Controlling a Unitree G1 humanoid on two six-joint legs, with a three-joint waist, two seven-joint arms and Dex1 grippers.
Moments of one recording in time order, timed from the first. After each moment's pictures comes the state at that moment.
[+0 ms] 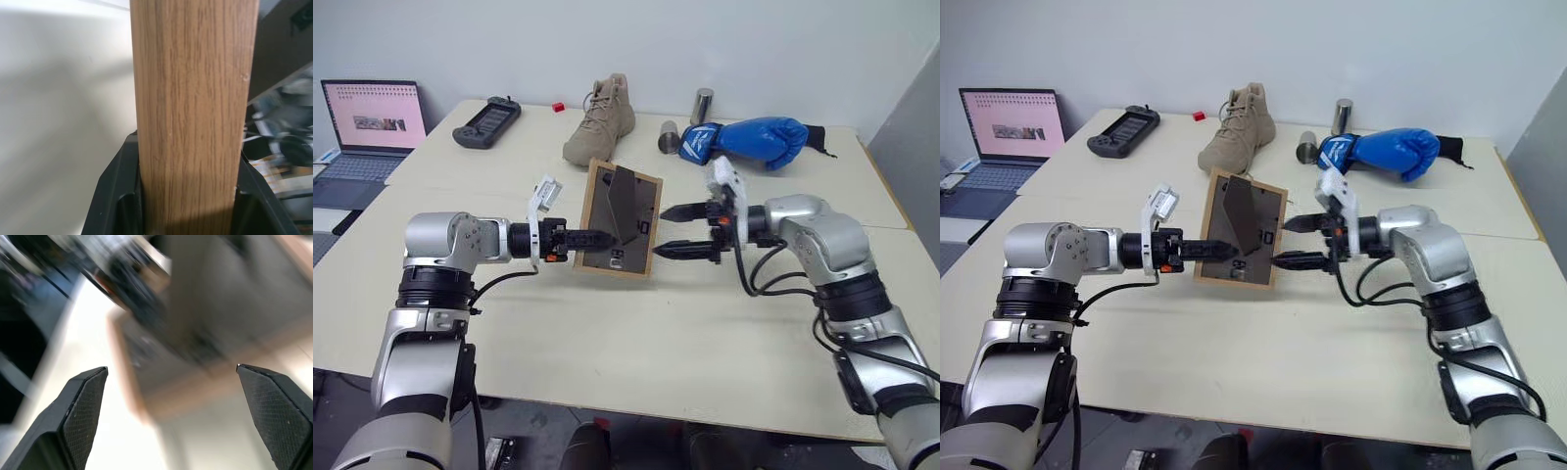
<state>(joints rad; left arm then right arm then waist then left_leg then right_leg) -0.90 0.65 0.09 0.44 -0.63 1.45 -1.12 -0.83 -0.63 0.18 0.23 0.30 0.48 1.23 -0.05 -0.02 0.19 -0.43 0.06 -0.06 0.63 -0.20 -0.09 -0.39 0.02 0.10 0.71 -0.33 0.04</state>
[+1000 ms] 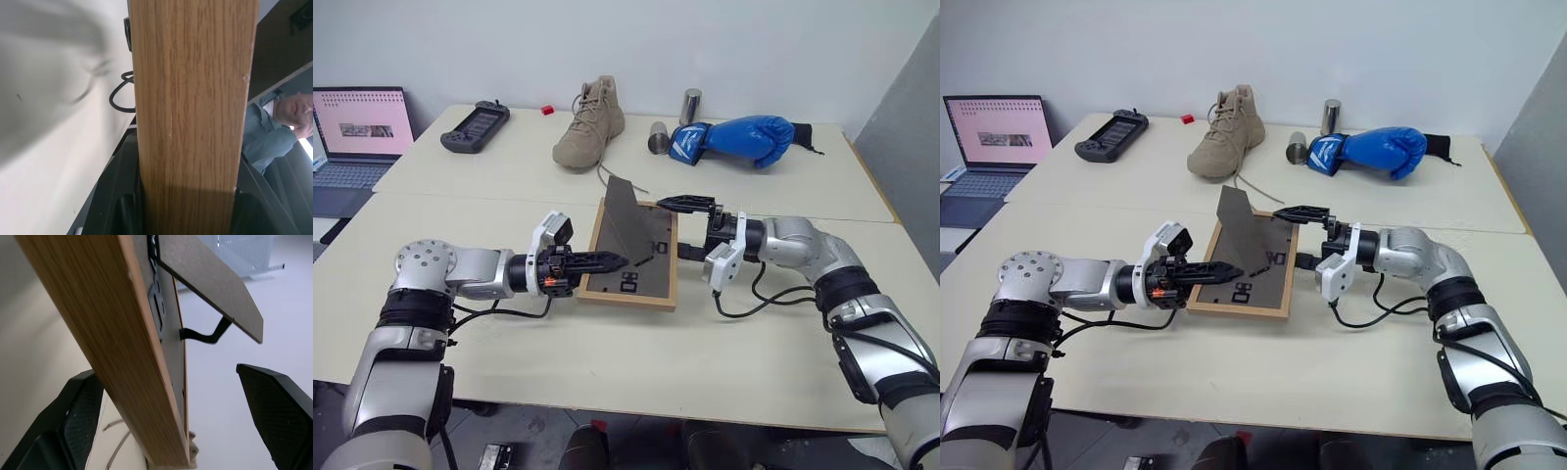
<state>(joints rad) -0.75 0.74 -0.05 0.55 -1.89 1.57 -0.30 -0.97 -0.50 0.29 0.81 -0.71 -1.28 0.28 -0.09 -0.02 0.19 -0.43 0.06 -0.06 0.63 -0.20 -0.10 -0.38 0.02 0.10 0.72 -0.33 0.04</state>
